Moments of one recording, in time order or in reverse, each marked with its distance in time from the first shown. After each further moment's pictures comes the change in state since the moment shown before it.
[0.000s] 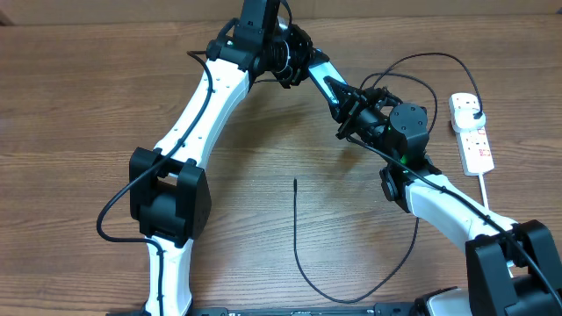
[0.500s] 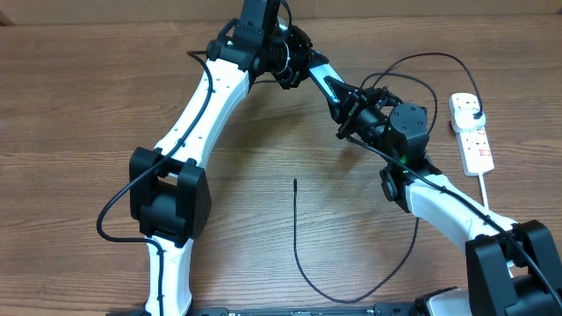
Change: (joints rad) left arm 0.000 0.001 0.000 -0.010 0.000 0.018; right arm 0.000 0.000 0.000 0.002 0.000 0.000
